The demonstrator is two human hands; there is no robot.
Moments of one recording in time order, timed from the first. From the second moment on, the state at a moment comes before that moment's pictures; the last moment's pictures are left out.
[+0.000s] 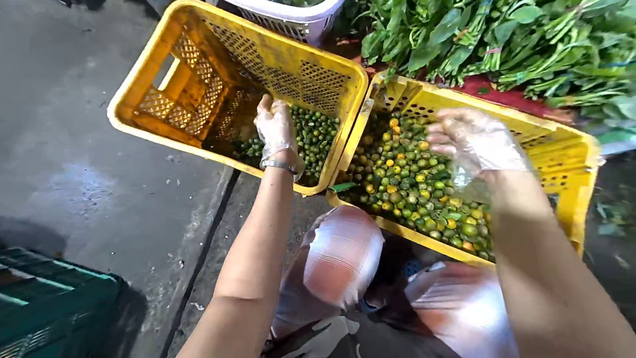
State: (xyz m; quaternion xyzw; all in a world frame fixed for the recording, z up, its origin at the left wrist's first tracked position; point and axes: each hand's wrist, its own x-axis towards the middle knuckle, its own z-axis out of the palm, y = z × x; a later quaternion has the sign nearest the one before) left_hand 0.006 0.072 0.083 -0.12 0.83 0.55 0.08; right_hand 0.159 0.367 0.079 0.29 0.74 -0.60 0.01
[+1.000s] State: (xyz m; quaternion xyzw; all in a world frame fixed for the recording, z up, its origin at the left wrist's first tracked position) left_hand 0.125 0.292 -0.023 0.51 0.80 0.01 0.31; right_hand 0.249 0.382 -0.021 0.29 0.91 0.04 0.30
